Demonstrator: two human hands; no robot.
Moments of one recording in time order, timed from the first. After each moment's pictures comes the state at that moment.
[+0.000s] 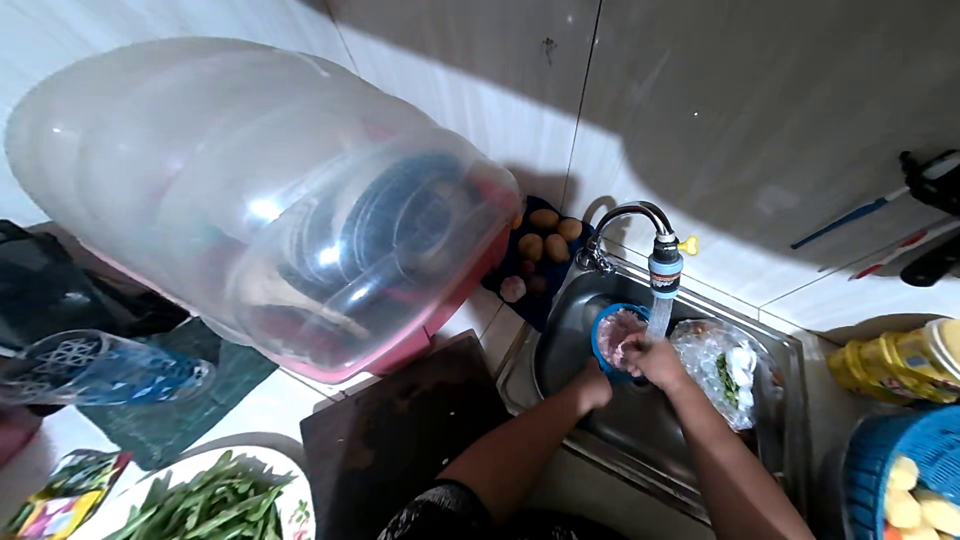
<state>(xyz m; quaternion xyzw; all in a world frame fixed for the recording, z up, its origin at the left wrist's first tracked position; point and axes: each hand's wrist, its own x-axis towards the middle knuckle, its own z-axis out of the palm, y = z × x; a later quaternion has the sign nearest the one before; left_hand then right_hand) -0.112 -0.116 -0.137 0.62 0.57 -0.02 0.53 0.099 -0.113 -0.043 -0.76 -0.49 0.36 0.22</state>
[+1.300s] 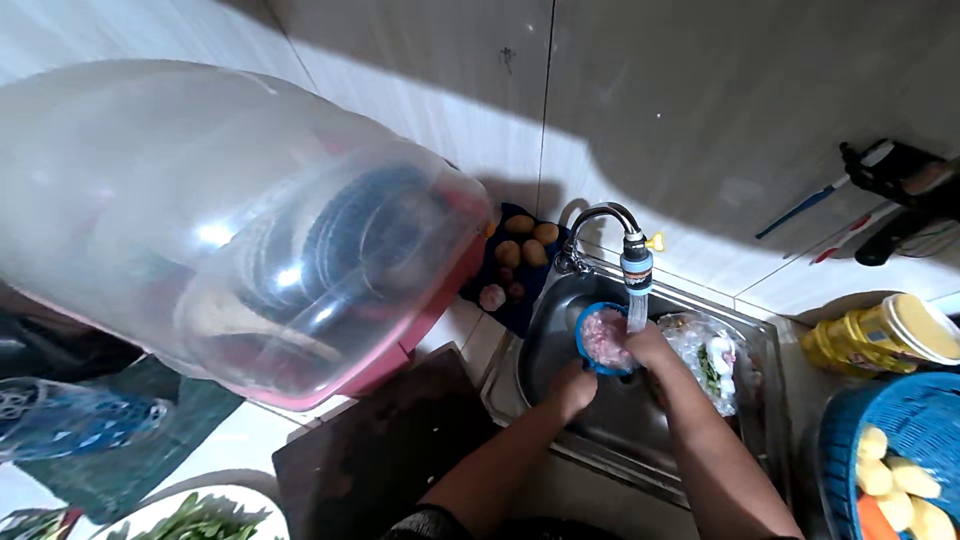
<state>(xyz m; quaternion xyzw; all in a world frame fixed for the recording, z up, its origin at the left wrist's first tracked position) -0.132 -0.108 -0.126 0.66 0.58 0.08 0.46 0.107 -0.092 -0.002 -0.82 -0.46 0.29 0.18</state>
